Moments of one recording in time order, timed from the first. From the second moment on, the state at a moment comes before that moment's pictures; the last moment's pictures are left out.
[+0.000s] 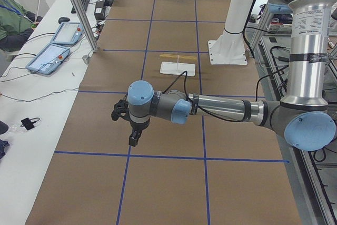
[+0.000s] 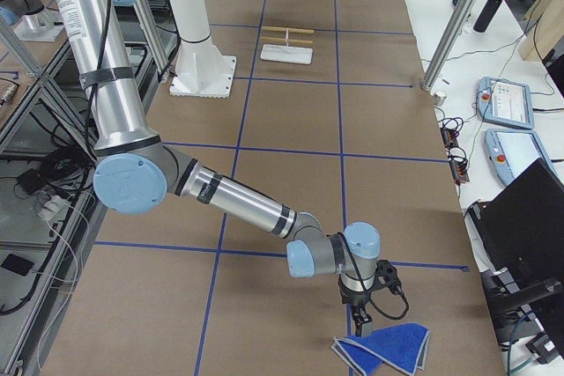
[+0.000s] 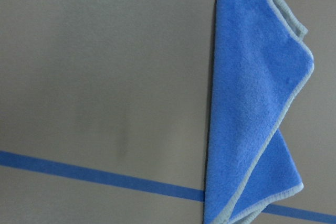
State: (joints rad) left arm -1.53 -1.54 -1.69 -1.73 -2.35 0.07; right arm 1.47 -1.30 0.84 -0.96 1.96 -0.13
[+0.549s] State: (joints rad) left arm -1.53 -1.54 -1.68 -1.74 -2.35 0.08; right arm 1.47 -1.25 0.68 -0.90 1.95 -0.13
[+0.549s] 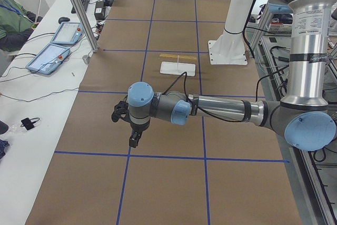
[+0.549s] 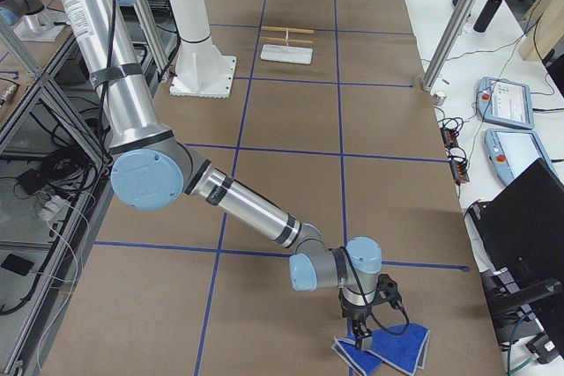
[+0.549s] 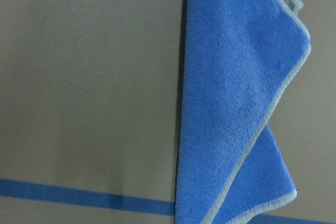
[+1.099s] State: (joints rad) left arm -1.53 -1.54 -1.68 -1.74 -2.35 0.08; right arm 1.47 -1.25 0.64 -0.89 1.95 -0.12
